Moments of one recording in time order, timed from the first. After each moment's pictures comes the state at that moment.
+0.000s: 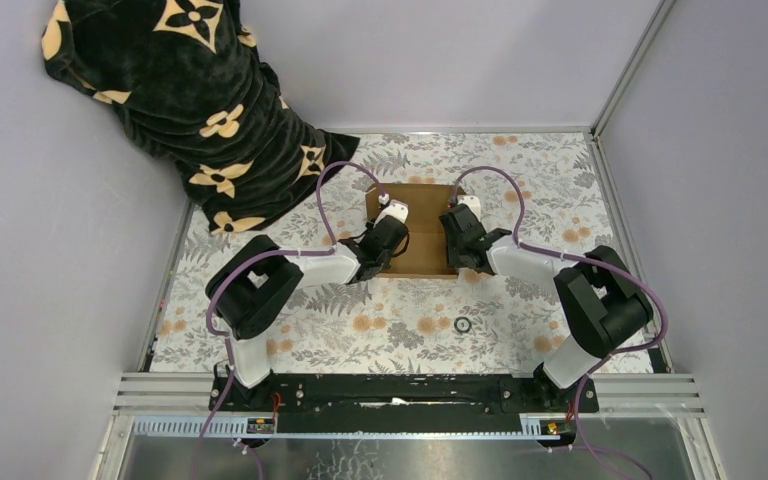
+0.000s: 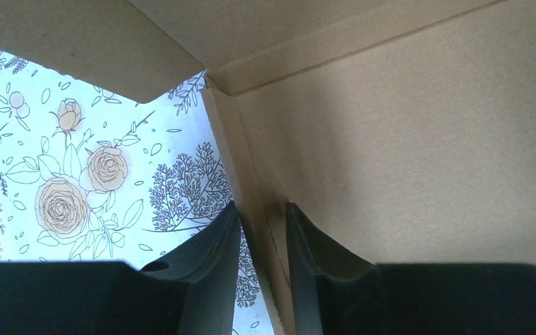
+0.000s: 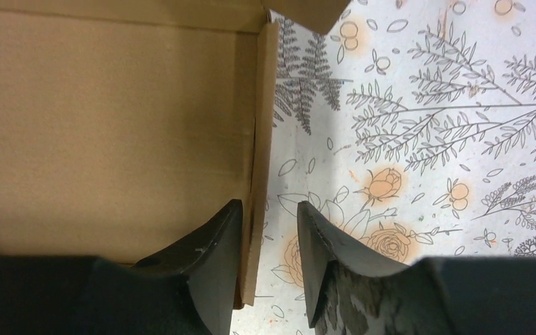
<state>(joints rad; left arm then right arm) -0.76 1.85 0.98 0.01 -0.44 -0.23 0.59 1.62 0.87 -0.25 0.33 0.41</state>
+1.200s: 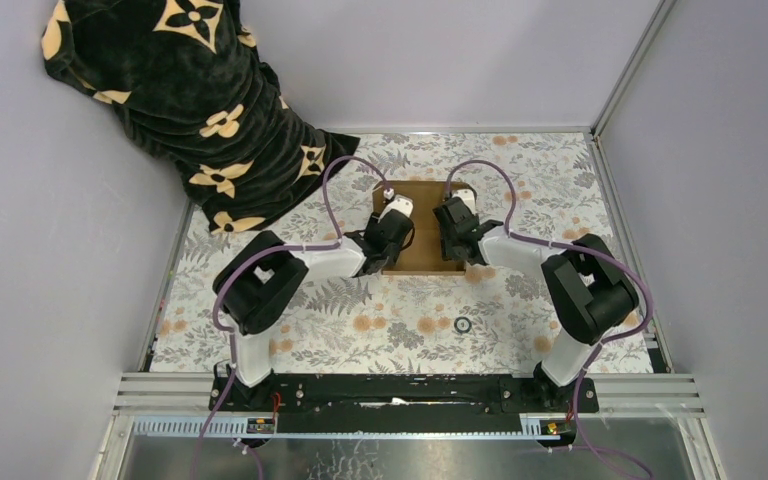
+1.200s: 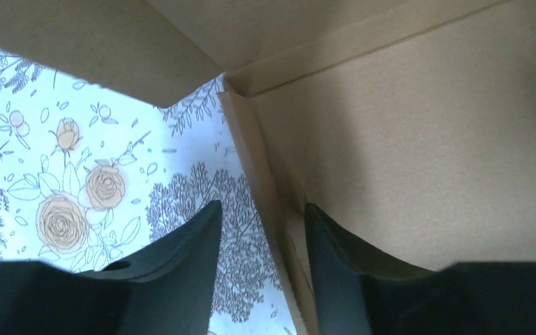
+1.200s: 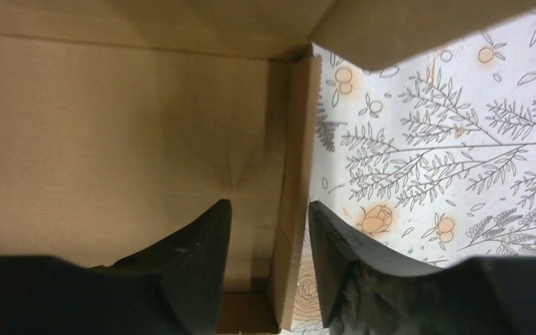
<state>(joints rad) -0.76 1.87 1.04 -0.03 -0.44 -0.22 0.59 1.71 0.95 -0.26 0.39 0.38</state>
